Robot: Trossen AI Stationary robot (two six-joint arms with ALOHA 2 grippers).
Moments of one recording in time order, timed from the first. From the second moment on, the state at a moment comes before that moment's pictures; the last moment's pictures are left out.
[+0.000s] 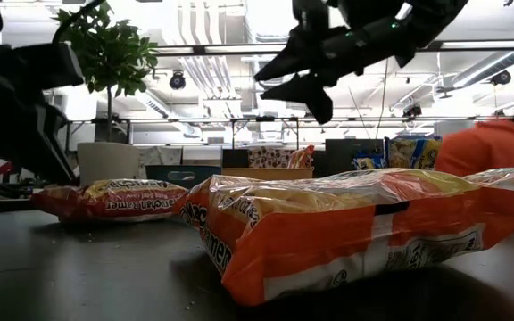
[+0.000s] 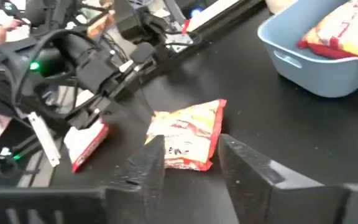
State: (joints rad) left arm -0.64 1.24 0.51 -0.43 -0.59 -0.87; right arm -0.08 1.54 0.86 0.35 -0.09 0.52
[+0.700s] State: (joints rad) left arm -0.64 1.27 0.39 -0.31 -0.60 -1.00; right arm -0.08 2.04 1.31 0.13 -0.22 0.72
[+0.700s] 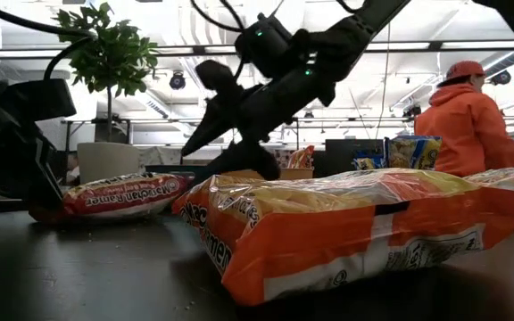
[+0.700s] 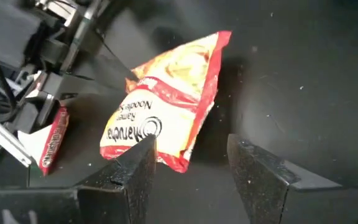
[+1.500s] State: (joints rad) left arm -0.64 1.39 0.39 -0.12 -0.65 -1.02; right arm -0.06 2.21 1.35 0.38 -0.32 0.82
